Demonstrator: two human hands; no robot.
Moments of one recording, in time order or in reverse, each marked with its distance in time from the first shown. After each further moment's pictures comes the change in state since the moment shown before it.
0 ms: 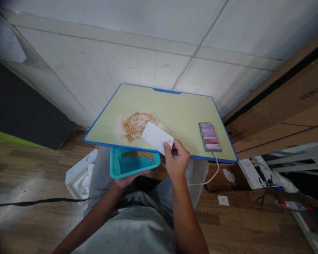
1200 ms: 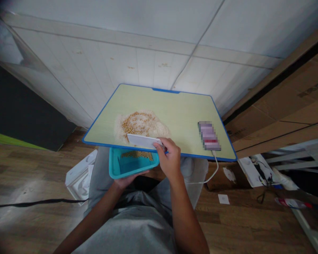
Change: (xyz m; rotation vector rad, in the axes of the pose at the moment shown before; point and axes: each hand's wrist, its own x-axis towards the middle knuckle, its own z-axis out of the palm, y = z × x) left_hand 0.011 0.001 -0.015 0.056 -0.120 0.014; right_hand 0.009 -0.010 0.008 0.027 -0.205 -0.092
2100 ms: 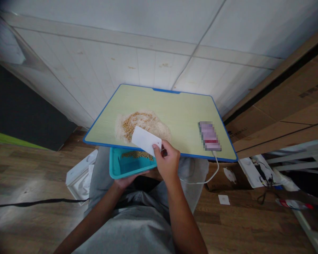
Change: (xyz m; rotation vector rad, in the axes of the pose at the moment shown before) left_hand -0.004 0.000 0.007 0.031 0.057 0.017; right_hand -0.016 -0.001 0.014 -0.030 0.081 0.138
